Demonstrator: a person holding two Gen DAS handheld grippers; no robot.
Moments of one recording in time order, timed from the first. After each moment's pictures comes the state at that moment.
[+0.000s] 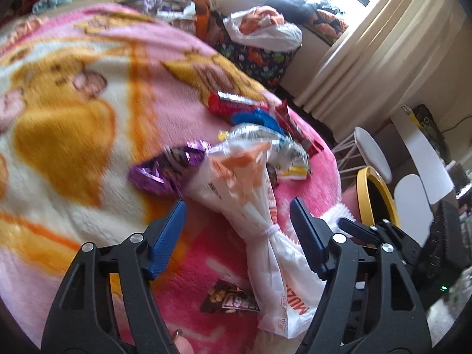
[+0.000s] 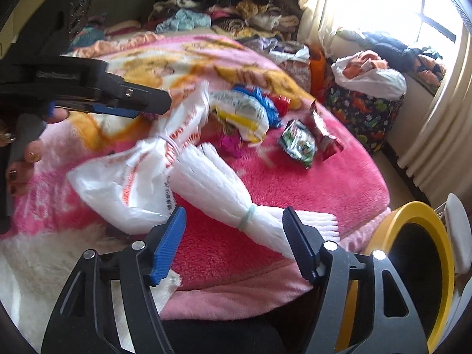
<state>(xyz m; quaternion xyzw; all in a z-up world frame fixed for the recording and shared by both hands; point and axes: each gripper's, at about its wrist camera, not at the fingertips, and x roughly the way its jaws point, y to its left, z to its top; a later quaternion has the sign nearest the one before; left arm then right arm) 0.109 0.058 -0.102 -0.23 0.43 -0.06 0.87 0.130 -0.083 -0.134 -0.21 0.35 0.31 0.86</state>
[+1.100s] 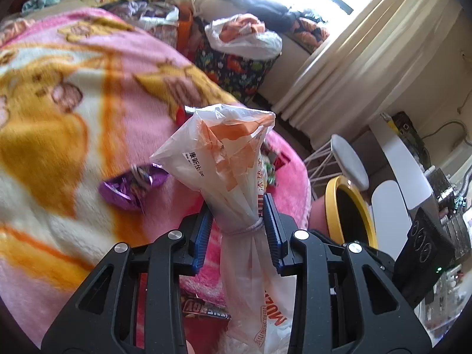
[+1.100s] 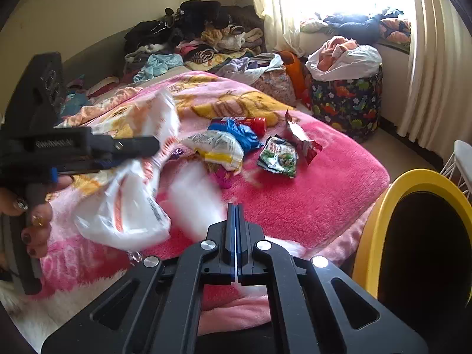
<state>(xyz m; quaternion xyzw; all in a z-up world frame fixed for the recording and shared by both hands) 0.107 0.048 -0.072 -0.25 0.39 -0.09 0.88 0.133 -0.120 -0.102 -0.04 0.33 0.31 0.89</state>
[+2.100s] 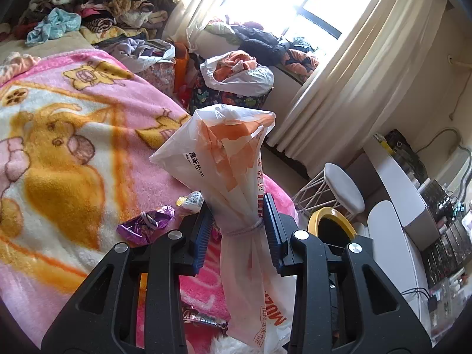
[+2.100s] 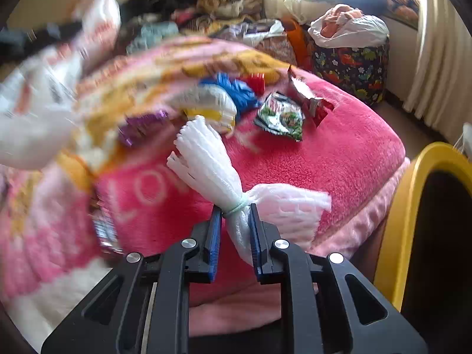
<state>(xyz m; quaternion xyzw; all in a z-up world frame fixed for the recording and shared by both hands) 0.093 0.052 -0.019 -0.23 0.32 -0.08 0.92 0.151 -0.112 -0.133 -0.04 0.39 0.31 0.86</state>
